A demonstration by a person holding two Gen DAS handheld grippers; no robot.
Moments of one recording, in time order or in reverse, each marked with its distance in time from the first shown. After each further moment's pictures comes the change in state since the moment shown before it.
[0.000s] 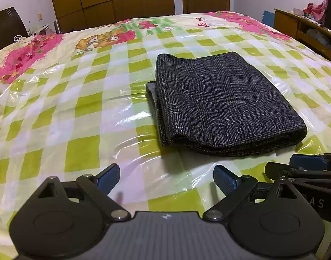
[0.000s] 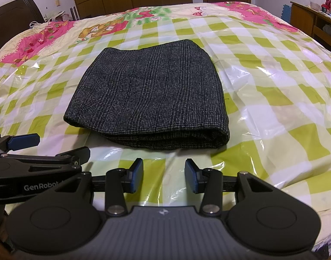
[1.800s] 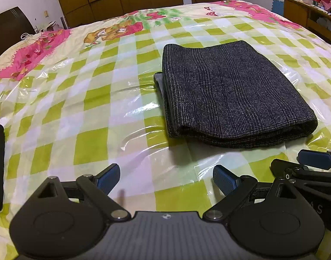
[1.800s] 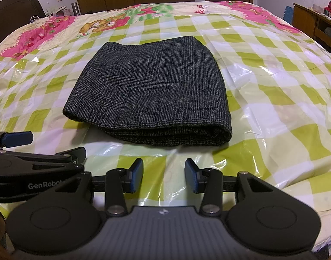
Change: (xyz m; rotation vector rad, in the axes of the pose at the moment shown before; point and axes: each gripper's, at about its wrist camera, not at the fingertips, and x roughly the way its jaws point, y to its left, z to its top) left arm 0.004 -0.009 0.001 0.010 0.062 0.084; right arm 0.004 0.005 -0.003 -0.016 0.015 -0.011
